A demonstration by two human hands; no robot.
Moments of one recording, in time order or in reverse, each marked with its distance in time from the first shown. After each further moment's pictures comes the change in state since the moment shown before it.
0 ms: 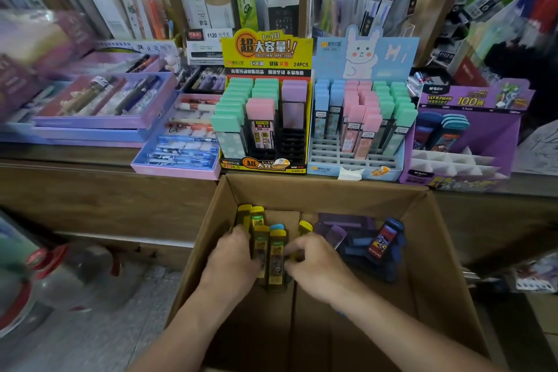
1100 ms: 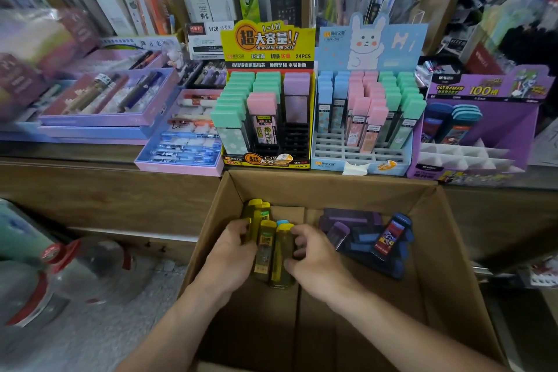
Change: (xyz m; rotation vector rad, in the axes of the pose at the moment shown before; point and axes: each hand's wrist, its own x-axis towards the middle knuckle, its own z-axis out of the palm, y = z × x) left_hand -0.001 -0.005 -0.005 -0.548 -0.145 -0.150; right_hand 0.004 0.002 0.009 0.247 -0.014 0.043
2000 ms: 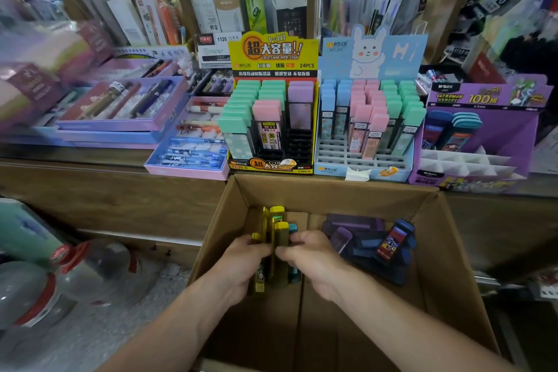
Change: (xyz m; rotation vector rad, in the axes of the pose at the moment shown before) left_hand 0.011 -0.002 0.012 -0.376 -0.146 -0.251; right_hand 0.015 -0.015 0.006 0.381 -0.074 0.174
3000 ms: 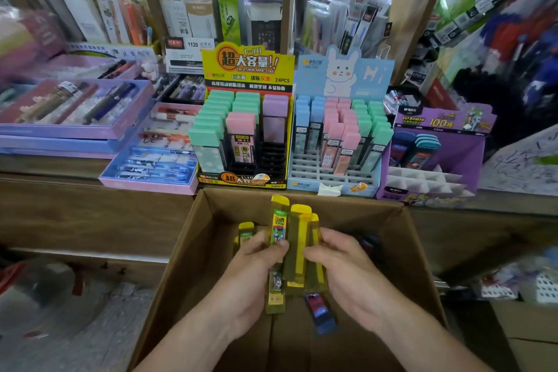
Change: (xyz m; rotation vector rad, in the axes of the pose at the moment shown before) left_hand -0.036 0.022 0.049 -0.383 -0.391 0.175; right_hand -0.062 -0.028 -0.064 0.309 -0.006 -0.135
